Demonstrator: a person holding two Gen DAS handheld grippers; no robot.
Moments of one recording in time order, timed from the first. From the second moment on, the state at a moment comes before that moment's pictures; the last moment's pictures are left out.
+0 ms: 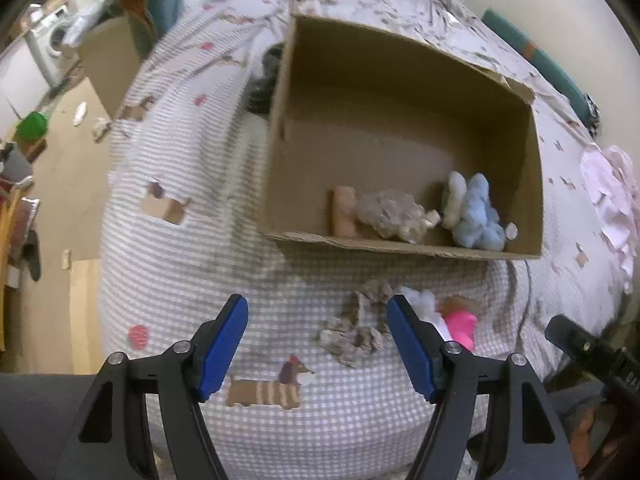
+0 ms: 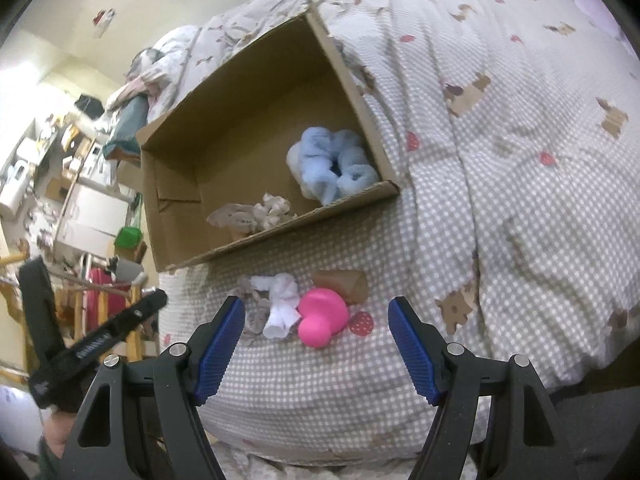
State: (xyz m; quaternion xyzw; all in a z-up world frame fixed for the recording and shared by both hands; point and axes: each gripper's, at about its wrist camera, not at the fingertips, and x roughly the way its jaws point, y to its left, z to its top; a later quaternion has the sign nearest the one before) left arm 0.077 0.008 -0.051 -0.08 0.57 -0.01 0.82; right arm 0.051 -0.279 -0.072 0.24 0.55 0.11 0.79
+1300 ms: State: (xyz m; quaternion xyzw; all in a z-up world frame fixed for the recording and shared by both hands) left arm 0.079 -0.007 -0.083 -0.07 0.60 -0.08 0.79; right arm 0.080 -0.270 -0.113 0.27 0.61 0.10 0.74
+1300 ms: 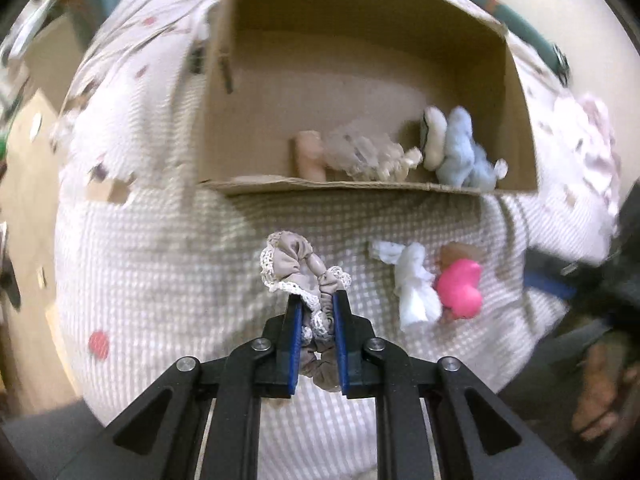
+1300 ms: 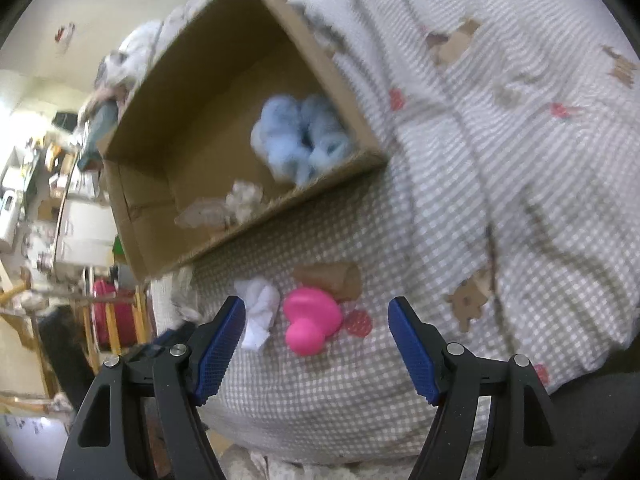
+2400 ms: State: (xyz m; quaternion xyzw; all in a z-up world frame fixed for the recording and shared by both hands) left arm 0.059 0.028 -0.071 -0.09 0.58 -0.02 0.81; right arm 0.088 -0.201 -0.141 0.15 0.65 0.11 0.74
